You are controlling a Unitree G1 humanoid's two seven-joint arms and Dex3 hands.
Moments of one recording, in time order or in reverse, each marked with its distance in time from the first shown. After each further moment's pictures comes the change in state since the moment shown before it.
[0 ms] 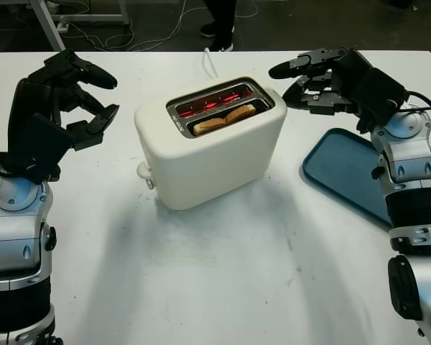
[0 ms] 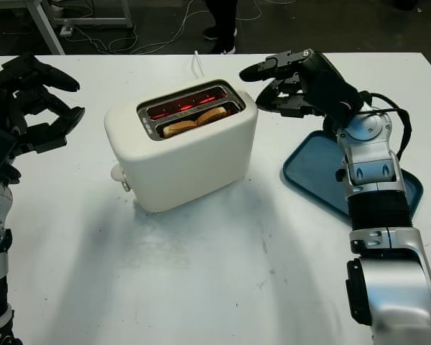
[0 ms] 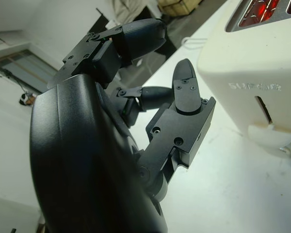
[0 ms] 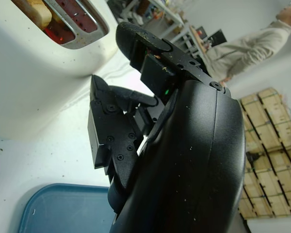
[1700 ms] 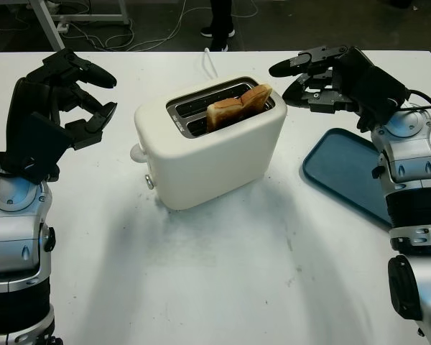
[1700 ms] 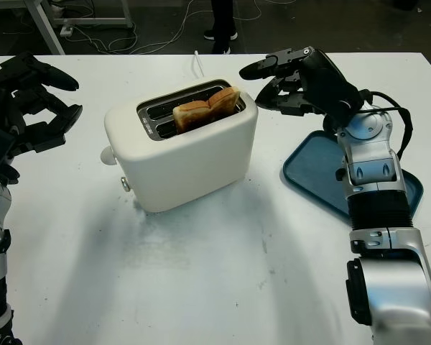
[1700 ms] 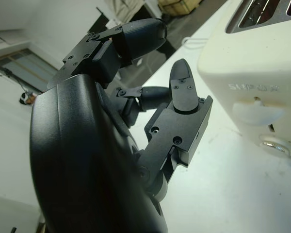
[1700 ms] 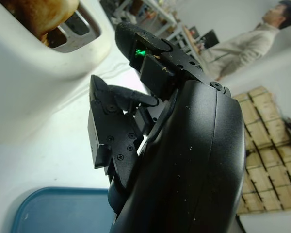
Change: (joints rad) left arm 0.001 0.001 0.002 -0.021 0.000 0.024 0.000; right arm -0.020 -0.003 -0.007 -0.019 -0.011 -0.017 -0.037
